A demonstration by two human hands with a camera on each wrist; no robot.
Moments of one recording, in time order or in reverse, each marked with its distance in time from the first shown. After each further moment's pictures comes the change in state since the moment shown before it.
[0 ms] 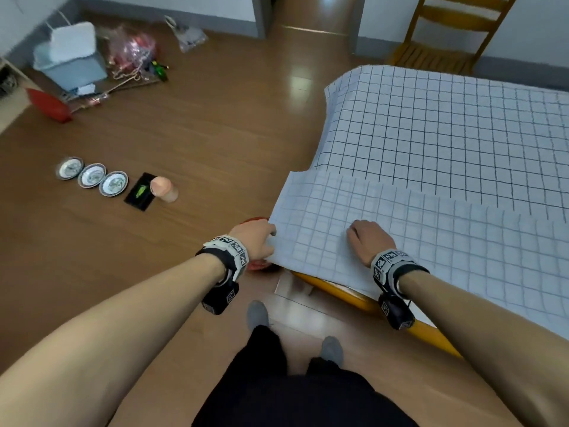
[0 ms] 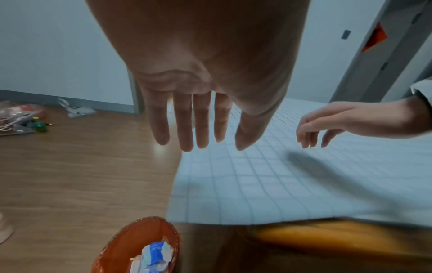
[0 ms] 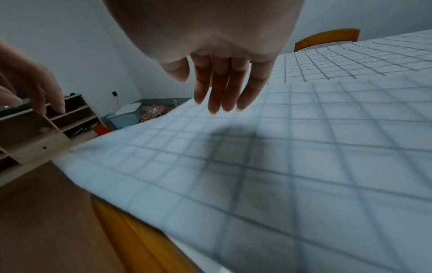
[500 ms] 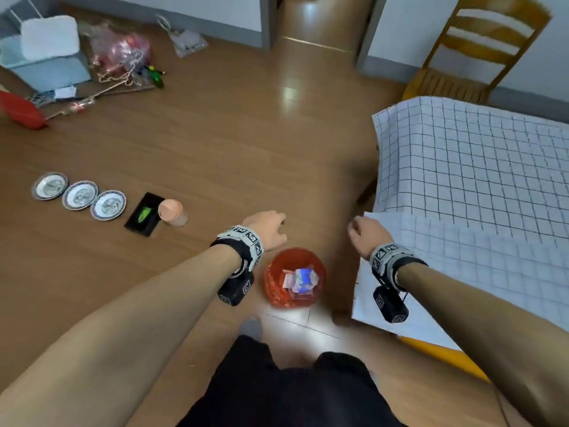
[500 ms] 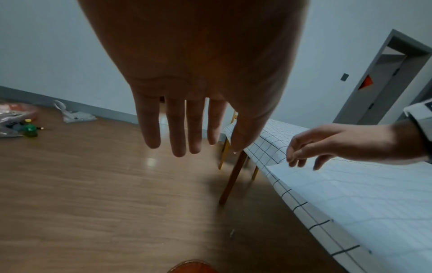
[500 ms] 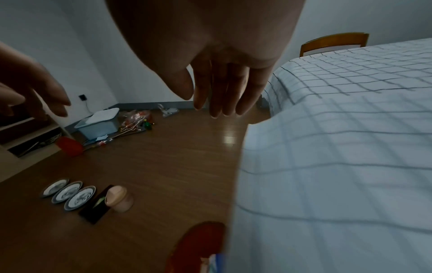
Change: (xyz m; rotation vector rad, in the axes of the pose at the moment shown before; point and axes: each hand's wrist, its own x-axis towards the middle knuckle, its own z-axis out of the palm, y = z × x) left_hand 0.079 -0.272 -0.081 -0.065 0.082 0.106; right_hand 0.192 -0.232 0.043 -0.016 0.086 0.109
